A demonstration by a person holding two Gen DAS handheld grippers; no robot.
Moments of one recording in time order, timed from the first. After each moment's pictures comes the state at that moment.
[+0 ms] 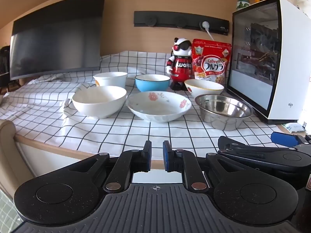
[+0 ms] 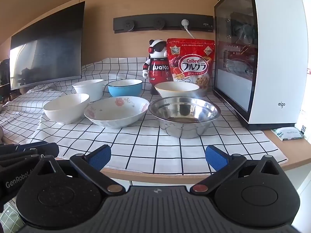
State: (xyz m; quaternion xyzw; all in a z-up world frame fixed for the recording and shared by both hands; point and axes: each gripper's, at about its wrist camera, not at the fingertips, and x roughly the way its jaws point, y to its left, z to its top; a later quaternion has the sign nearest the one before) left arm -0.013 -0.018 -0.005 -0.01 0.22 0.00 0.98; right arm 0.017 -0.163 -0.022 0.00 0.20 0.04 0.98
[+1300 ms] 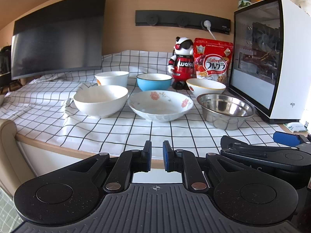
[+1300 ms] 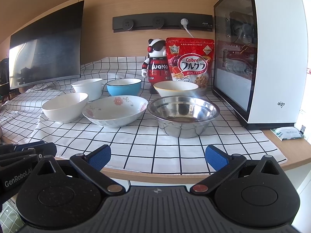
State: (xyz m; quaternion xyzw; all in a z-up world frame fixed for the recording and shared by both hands) left arm -0.011 -0.017 -0.005 -0.01 0.22 0.01 0.98; right arm 0.018 -0.165 -0.022 0.00 0.20 0.04 0.98
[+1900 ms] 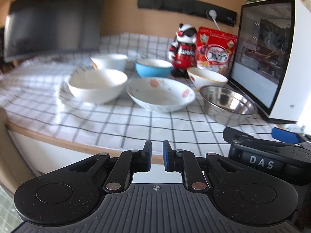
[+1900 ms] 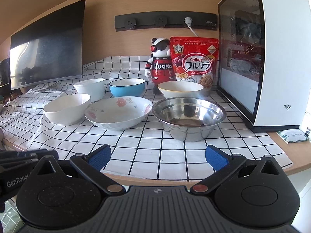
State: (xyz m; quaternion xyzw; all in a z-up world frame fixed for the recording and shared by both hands) left arm 0.018 0.008 -0.003 -0.06 0.28 -0.03 0.96; right arm 0.037 -0.160 -0.016 0.01 0.23 0.05 0.97
